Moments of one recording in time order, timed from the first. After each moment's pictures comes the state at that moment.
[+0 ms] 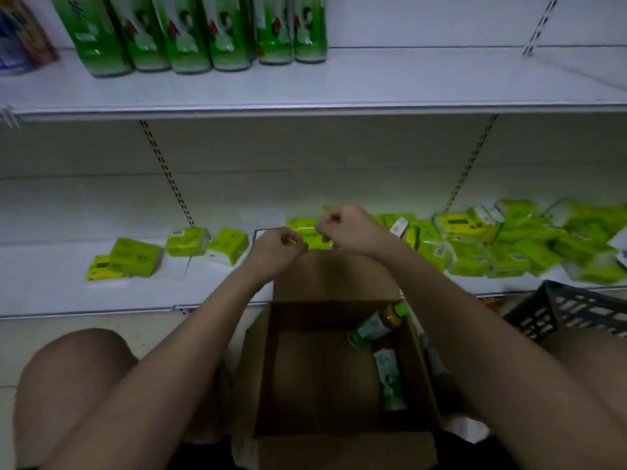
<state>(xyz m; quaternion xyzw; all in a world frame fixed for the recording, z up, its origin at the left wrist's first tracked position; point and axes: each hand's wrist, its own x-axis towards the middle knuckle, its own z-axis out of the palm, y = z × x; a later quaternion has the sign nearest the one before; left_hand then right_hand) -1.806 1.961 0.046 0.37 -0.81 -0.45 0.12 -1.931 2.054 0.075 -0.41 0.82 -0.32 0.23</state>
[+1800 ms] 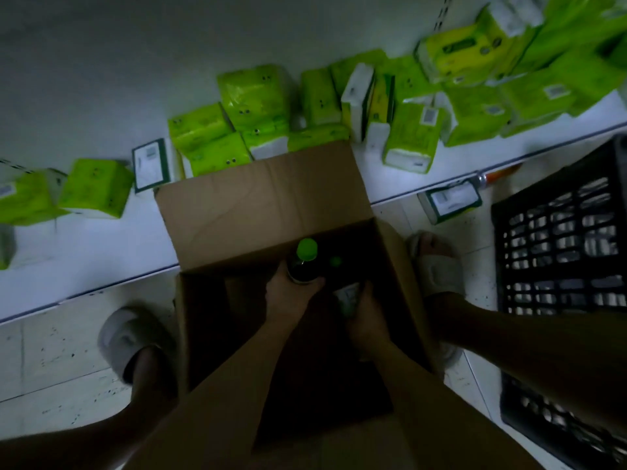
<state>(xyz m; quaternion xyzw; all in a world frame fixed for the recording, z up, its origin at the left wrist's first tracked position) -1.909 2.035 -0.275 0.50 -0.72 -0.49 -0.06 -1.955 2.175 -0.306 0.00 0.92 -0.29 0.27</state>
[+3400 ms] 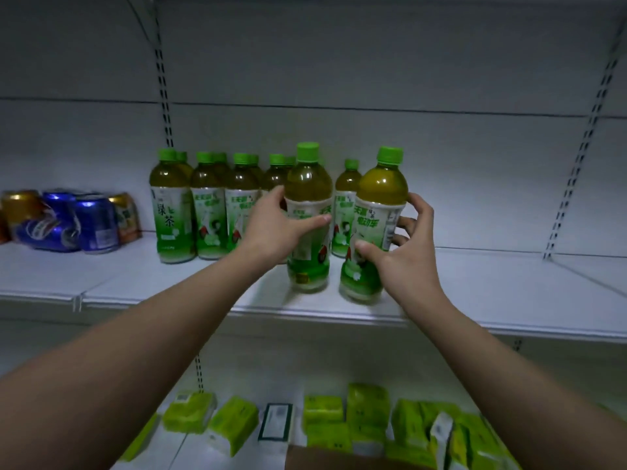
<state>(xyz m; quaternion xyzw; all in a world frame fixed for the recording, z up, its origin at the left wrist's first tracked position) -1.863 1.857 0.299 0.24 -0.78 -0.37 0.45 -1.986 1.985 0.263 -0.41 0.61 -0.68 0.01</state>
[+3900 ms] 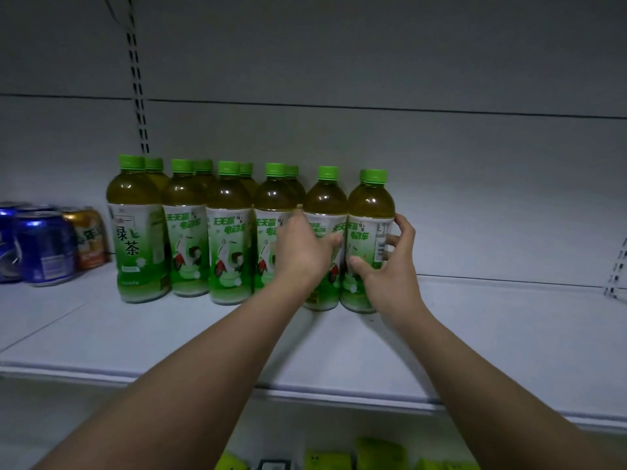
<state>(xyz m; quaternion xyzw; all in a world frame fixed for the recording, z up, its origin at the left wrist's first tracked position) -1.972 1.775 0.281 0.36 -0.75 -0.31 0.46 -2.061 1.864 0.245 -0.40 0.63 -0.66 0.02</state>
